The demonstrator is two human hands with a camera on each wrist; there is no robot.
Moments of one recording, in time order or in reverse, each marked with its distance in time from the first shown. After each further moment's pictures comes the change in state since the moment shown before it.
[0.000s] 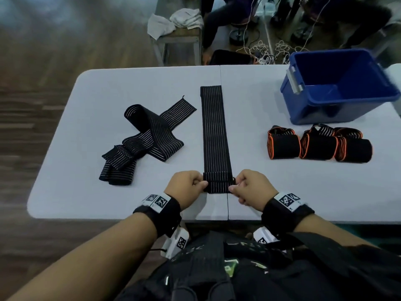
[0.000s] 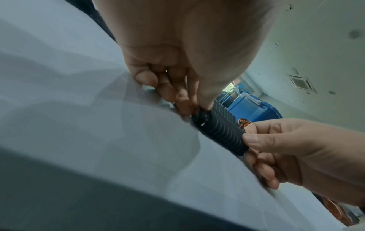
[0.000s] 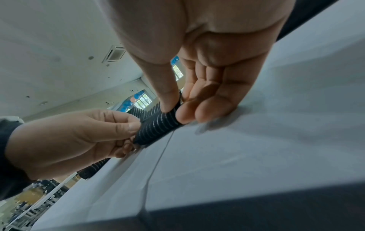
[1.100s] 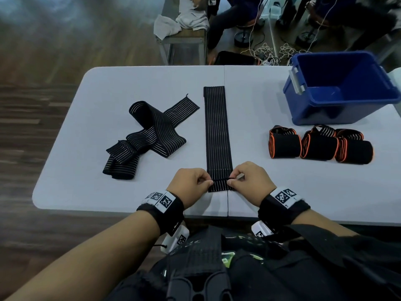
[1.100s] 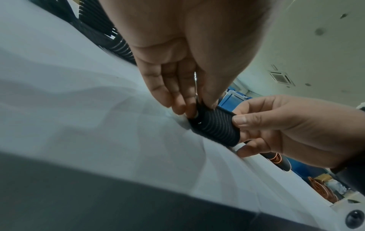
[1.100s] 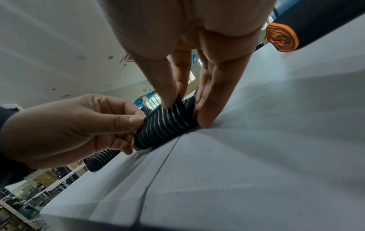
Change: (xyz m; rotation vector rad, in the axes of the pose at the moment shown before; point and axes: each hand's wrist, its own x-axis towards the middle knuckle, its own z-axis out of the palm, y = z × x) left_hand -0.013 0.016 -0.001 -0.056 0.049 0.051; right_hand -0.001 -0.010 -0.005 -0.283 0.114 -0.267
